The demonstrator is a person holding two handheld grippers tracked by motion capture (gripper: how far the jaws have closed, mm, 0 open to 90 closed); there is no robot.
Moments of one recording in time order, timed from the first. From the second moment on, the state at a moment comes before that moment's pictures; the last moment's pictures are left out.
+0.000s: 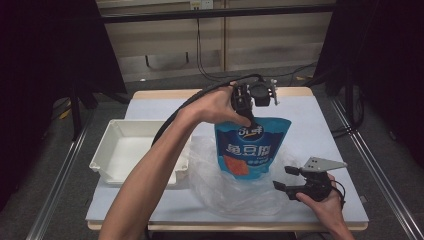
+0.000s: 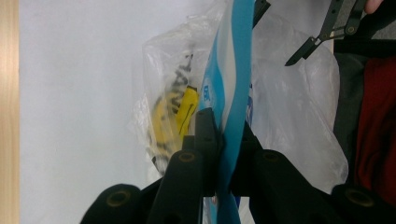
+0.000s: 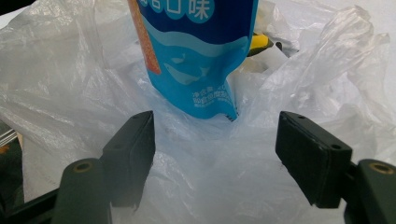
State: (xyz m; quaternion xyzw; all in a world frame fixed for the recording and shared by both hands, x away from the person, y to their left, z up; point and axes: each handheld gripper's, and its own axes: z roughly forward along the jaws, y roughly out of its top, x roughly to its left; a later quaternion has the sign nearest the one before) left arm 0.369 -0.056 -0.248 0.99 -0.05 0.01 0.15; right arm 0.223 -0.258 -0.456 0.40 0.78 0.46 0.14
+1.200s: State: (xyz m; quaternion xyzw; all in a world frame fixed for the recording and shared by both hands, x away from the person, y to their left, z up) left arm 0.357 -0.061 -0.202 0.98 -0.09 0.02 0.17; right arm 0.221 -0.261 -0.454 0.40 0.77 0.47 0.15
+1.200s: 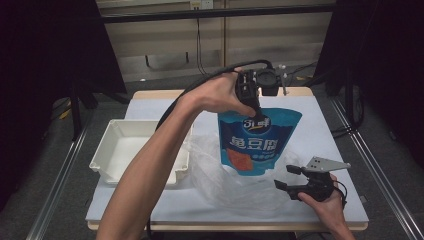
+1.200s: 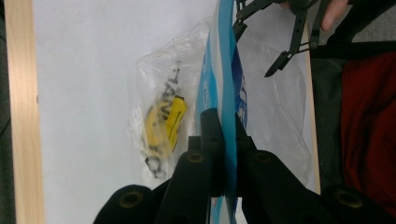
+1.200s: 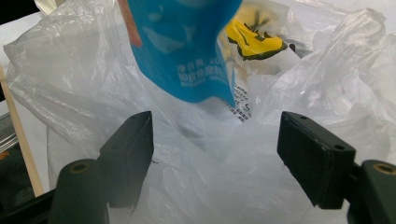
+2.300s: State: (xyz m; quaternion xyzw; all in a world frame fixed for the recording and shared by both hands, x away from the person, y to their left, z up) left arm 0.379 0.034 -0.132 0.99 -0.02 0.05 0.16; right arm 0.222 -0.262 -0.454 0.40 0.77 0.47 0.15
